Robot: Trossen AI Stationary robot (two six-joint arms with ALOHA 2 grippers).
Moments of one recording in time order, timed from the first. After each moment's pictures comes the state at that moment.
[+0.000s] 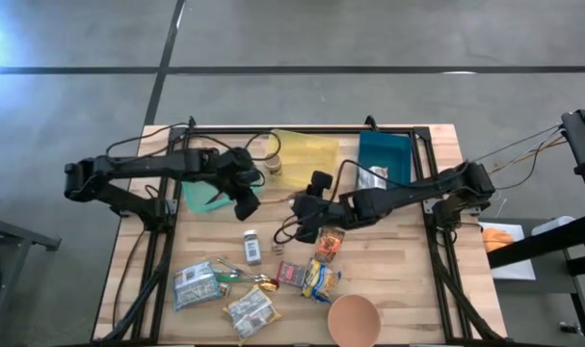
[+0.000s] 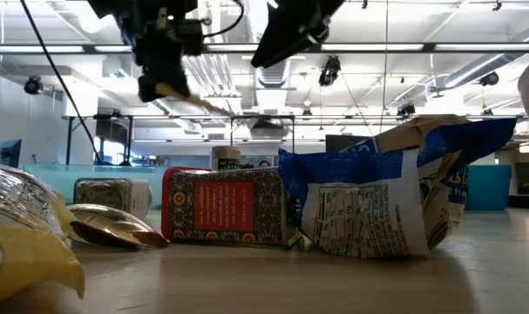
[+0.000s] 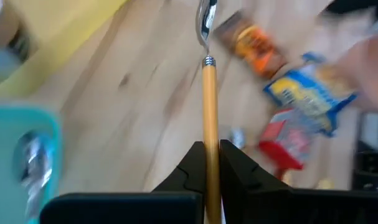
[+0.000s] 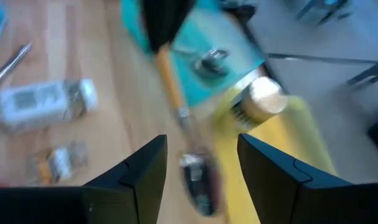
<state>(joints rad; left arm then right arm) 0.22 1.31 1.03 -0.72 0.23 -0.34 0.20 1.73 1.42 -0.46 0.61 0.12</state>
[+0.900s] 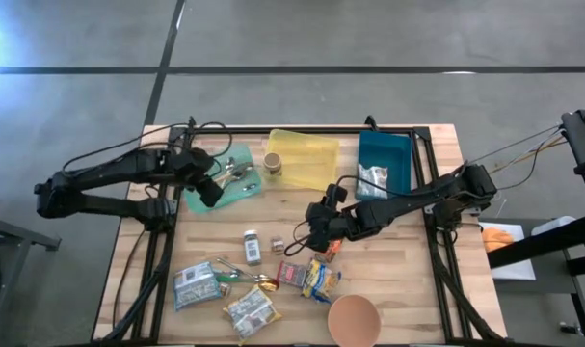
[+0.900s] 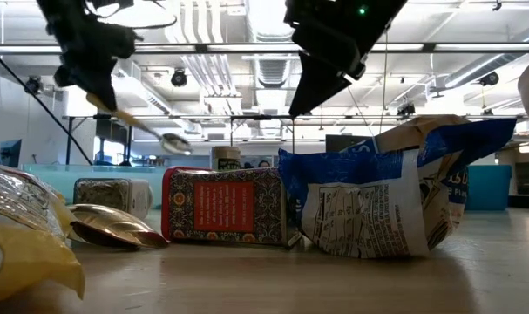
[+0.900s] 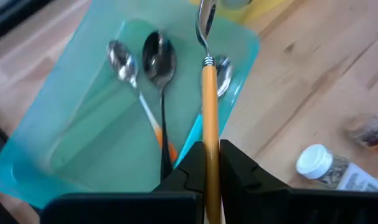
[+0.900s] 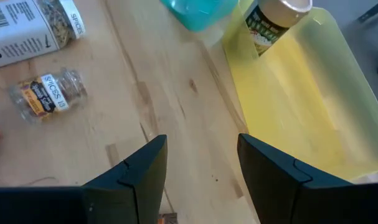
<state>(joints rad) 0.27 0.93 0.88 -1.08 -0.18 -0.52 0.24 1.73 1.25 -0.55 0.61 0.39</state>
